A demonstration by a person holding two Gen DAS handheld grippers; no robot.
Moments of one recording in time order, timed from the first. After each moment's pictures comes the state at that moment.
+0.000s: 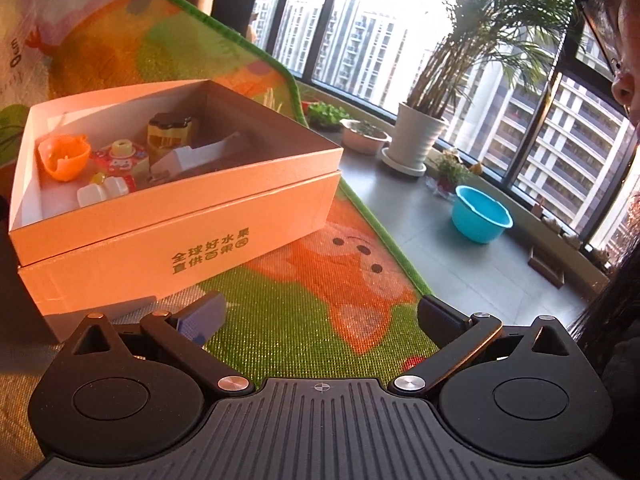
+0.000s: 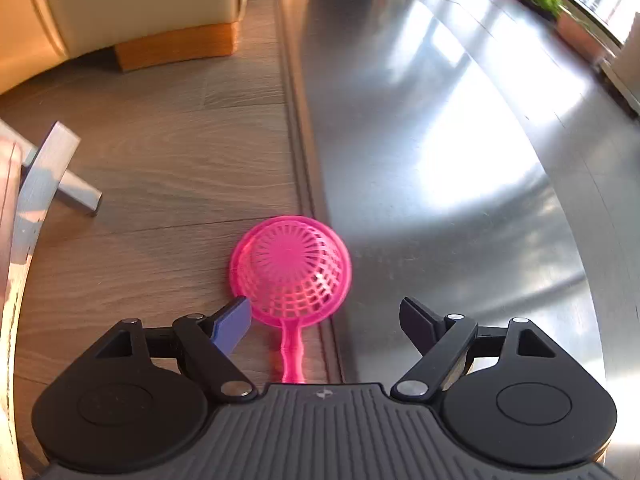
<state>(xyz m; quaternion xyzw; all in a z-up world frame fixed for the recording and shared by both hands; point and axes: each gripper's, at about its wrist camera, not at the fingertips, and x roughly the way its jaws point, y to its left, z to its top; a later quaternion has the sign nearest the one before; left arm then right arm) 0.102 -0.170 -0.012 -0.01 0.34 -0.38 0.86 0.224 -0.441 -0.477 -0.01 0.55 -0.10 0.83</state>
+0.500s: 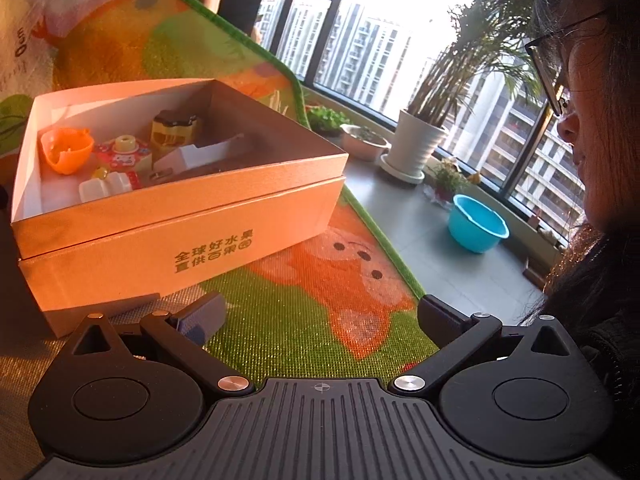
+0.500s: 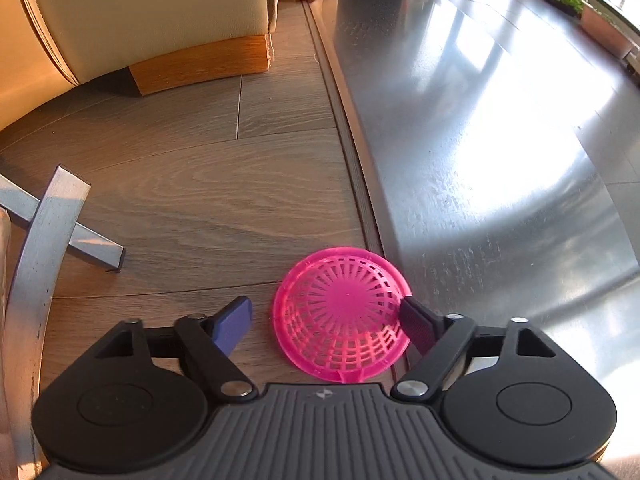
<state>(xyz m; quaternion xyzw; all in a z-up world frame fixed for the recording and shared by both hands) 0.102 -0.171 -0.012 -0.02 0.34 -0.37 0.86 0.272 -0.432 -0.500 0.03 0.53 -0.09 0.84</state>
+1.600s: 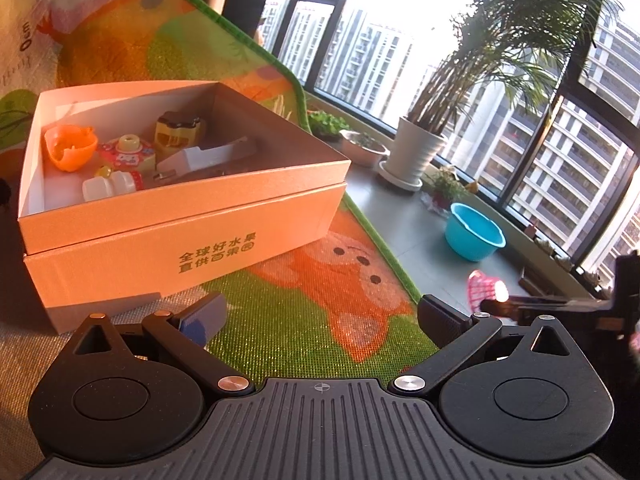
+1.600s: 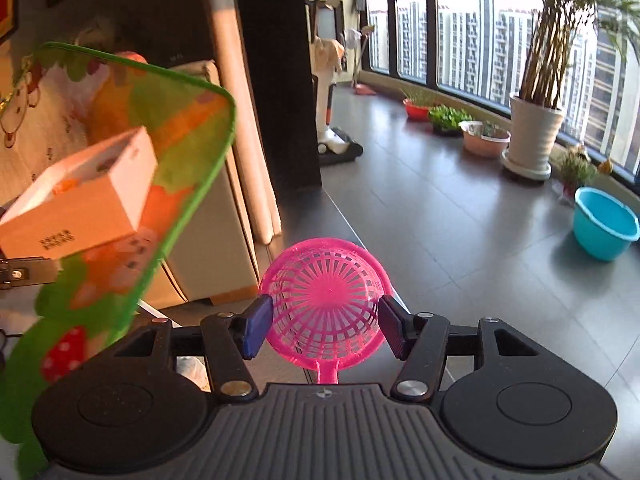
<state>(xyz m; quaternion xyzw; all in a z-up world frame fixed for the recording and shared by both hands) 0.103 -0.163 -0.010 -0.04 0.34 -0.37 0.87 -0.070 -0.449 0.009 0.08 0.31 -0.15 0.94</state>
